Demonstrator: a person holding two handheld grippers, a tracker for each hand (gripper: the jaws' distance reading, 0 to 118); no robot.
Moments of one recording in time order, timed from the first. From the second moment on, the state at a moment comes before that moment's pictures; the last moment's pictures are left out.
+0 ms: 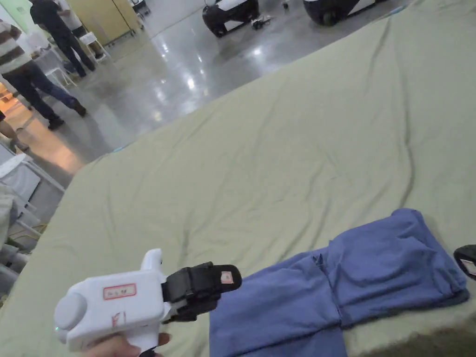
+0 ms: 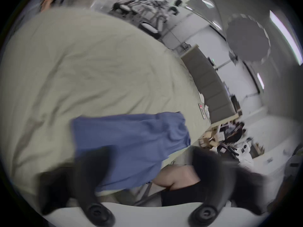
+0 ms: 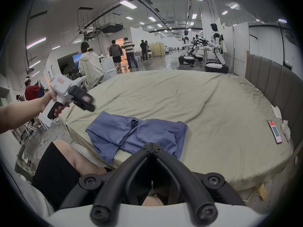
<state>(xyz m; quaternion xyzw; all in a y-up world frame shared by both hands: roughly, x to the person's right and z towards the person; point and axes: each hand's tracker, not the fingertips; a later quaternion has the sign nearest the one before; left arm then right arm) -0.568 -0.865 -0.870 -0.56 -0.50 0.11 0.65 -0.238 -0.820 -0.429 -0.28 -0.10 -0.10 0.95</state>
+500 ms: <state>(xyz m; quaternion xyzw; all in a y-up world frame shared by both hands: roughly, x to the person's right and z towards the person) -0.562 -0.977 -0.911 -0.56 -0.51 0.19 0.62 -0.247 -0.816 -0.479 -0.26 -0.11 -0.13 0.95</state>
